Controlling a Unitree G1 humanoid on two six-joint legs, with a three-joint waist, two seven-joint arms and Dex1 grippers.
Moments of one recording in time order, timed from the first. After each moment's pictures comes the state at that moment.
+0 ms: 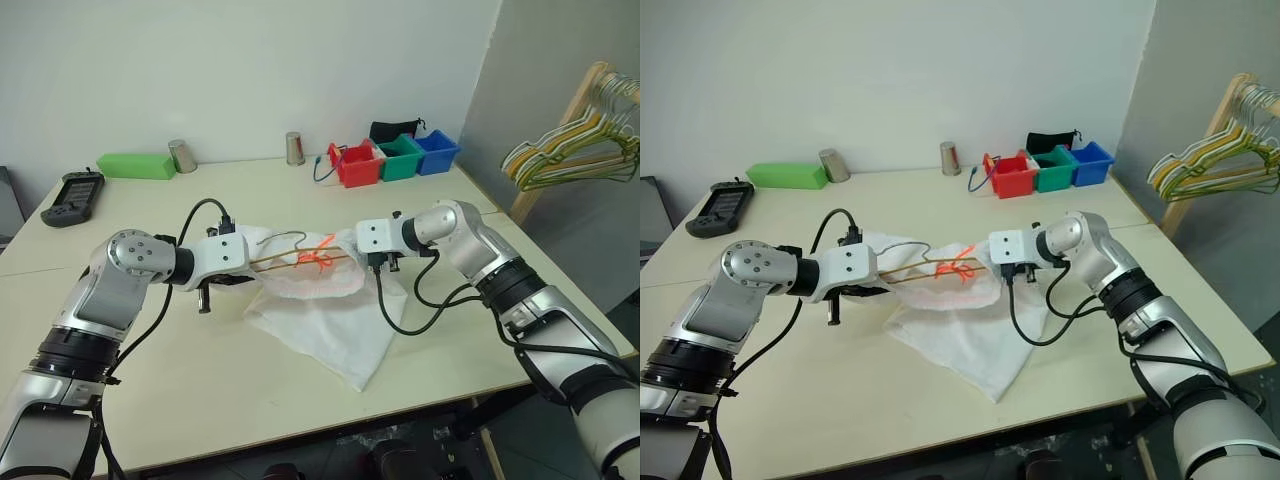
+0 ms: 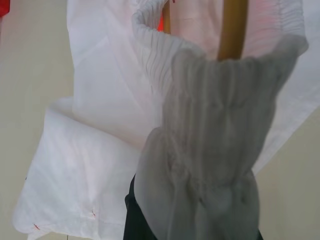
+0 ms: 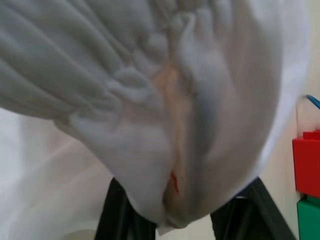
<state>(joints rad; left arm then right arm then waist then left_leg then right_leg) -0.55 0.90 -0.17 0.15 0.08 0.15 -1.21 -1.03 -0.44 0.57 0.54 -0.33 0.05 1.04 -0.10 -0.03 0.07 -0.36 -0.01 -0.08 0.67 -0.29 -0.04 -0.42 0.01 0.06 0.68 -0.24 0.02</state>
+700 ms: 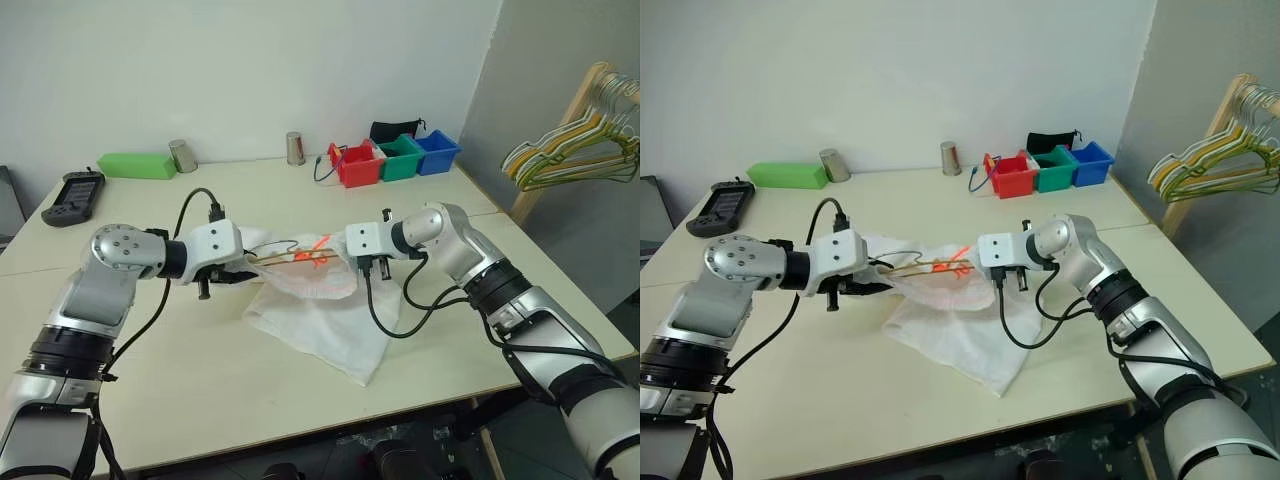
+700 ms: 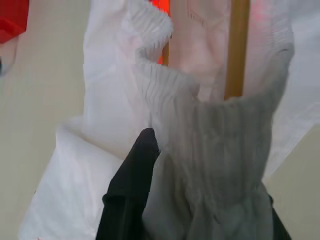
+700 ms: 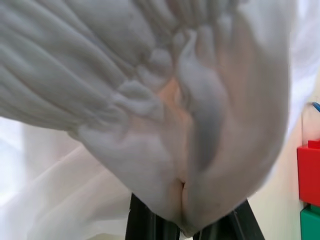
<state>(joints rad) -0.55 0.90 -0.10 0.14 -0.06 0.17 -1.24 -1.04 -0.38 0.56 0.55 -0.37 0.08 1.04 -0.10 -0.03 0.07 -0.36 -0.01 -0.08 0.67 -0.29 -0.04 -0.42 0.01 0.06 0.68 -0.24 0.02</state>
